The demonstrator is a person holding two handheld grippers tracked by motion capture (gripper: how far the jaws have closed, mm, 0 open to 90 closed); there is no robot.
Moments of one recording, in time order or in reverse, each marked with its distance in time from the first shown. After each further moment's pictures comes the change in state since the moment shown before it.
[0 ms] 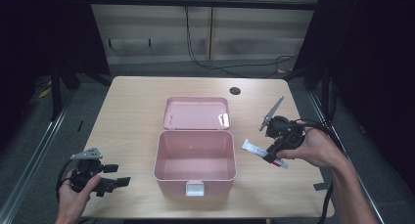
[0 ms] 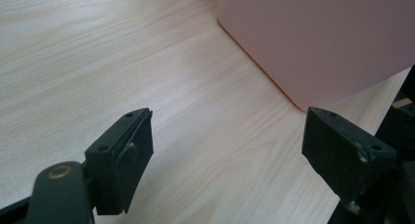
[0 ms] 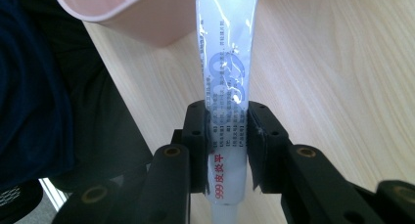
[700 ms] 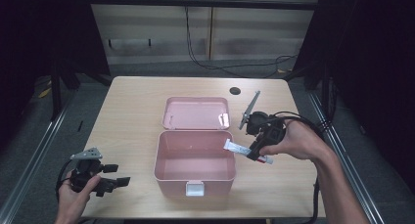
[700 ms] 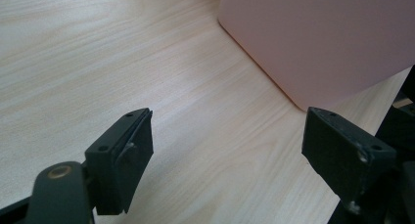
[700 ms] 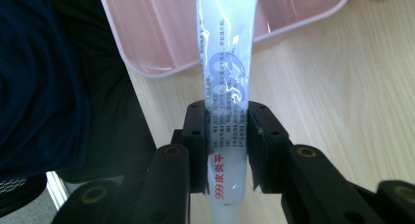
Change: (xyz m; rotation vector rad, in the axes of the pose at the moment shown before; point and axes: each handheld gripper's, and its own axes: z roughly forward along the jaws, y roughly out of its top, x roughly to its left) left arm 0.001 0.000 0.000 0.003 -0.001 0.007; right arm 0.022 0.047 -0.006 0.021 0.029 -0.121
